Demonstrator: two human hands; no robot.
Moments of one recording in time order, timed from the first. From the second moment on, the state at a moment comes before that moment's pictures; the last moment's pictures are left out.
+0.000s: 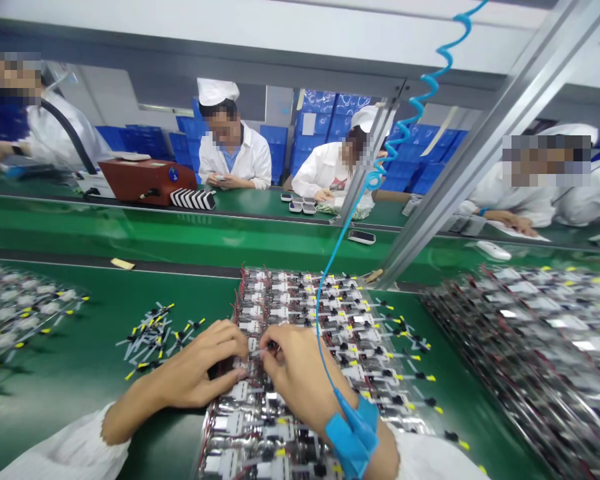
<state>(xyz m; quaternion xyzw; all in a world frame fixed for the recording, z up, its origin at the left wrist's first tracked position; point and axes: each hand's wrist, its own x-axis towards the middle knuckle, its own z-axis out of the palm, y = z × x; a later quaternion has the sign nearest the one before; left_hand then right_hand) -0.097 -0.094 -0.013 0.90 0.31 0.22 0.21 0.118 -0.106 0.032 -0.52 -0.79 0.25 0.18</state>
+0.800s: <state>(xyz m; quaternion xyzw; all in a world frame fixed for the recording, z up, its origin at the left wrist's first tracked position) -0.100 -0.091 -0.024 0.86 0.33 0.25 0.30 0.111 -0.108 0.026 -0.53 -0.78 0.28 0.16</state>
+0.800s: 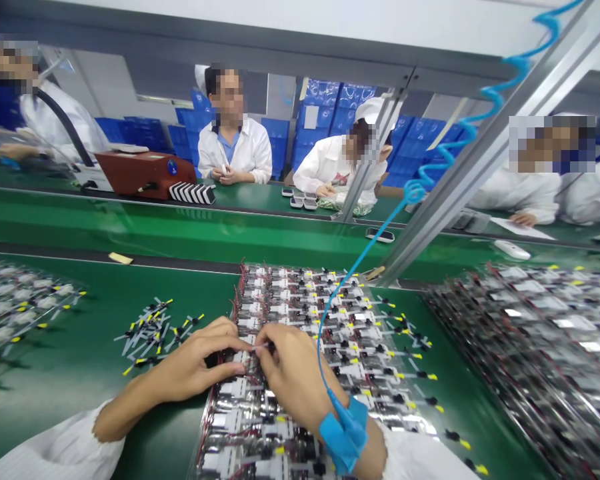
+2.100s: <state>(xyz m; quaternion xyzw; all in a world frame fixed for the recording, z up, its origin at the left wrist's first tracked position) -0.100 -0.092 -0.028 0.83 0.34 0.28 0.33 0.110 -0.109 0.018 -0.54 -0.75 0.35 0.16</state>
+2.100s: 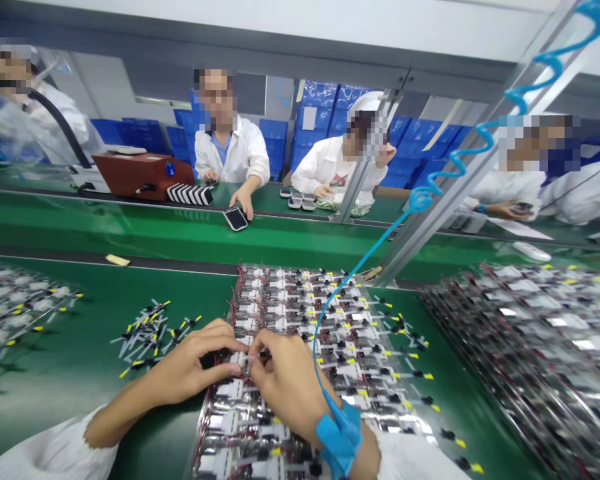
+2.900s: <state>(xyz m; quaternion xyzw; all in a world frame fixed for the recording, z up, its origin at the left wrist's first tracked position) -0.097 -0.093 -0.034 0.83 0.34 0.31 0.32 0.107 -0.108 0.012 -0.56 -0.76 0.31 0.15</state>
